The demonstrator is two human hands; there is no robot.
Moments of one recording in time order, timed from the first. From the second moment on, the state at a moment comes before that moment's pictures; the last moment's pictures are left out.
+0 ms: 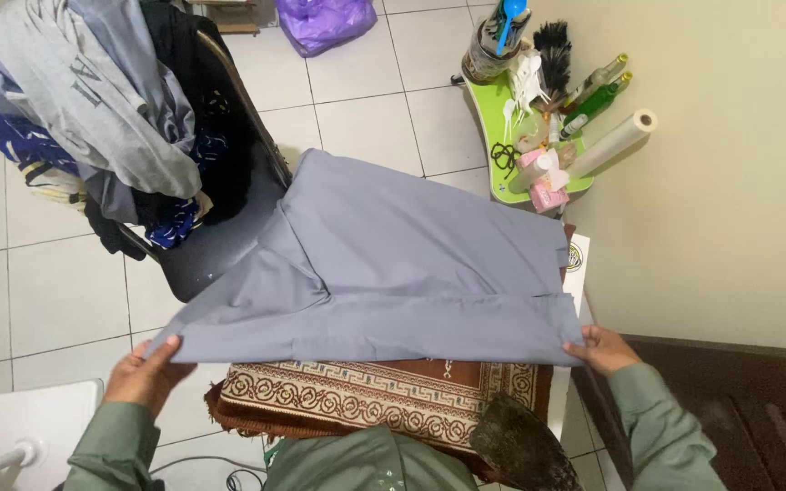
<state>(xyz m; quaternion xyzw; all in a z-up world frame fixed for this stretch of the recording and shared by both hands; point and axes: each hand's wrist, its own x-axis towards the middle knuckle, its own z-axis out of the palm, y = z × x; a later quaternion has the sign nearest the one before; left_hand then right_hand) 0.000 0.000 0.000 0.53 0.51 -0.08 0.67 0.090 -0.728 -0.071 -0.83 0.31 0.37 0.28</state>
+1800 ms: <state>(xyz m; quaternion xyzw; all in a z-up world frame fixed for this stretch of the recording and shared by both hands) 0.243 -0.019 0.148 0.65 0.30 0.14 0.69 0.182 -0.702 0.120 -0.79 0.33 -0.02 0.52</state>
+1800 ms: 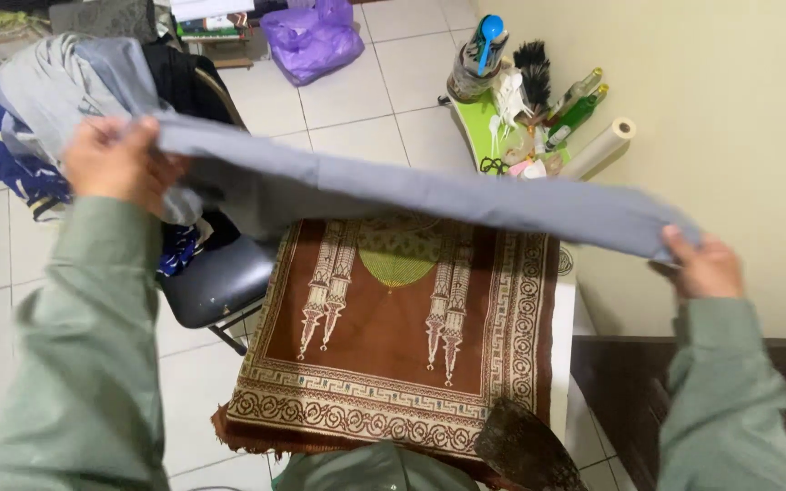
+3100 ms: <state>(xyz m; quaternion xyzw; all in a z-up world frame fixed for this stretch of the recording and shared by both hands) -0.013 0.023 -0.147 0.78 0.24 -0.01 0.58 0.067 -0.715 -0.131 -0.99 -0.04 0.14 0.02</state>
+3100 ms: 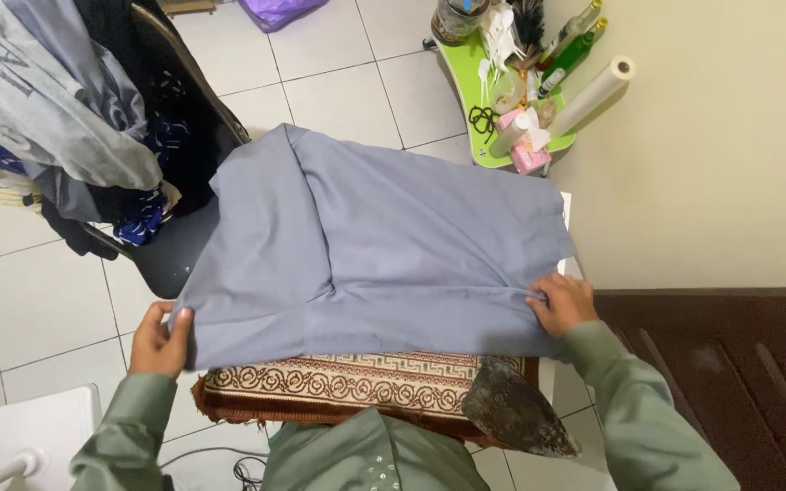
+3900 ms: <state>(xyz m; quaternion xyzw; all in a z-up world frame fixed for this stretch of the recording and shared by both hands) 0.022 -0.206 -0.099 0.97 -0.19 0.08 0.09 0.317 -0.585 -0.133 -0.97 -0.16 -0.04 0.18</state>
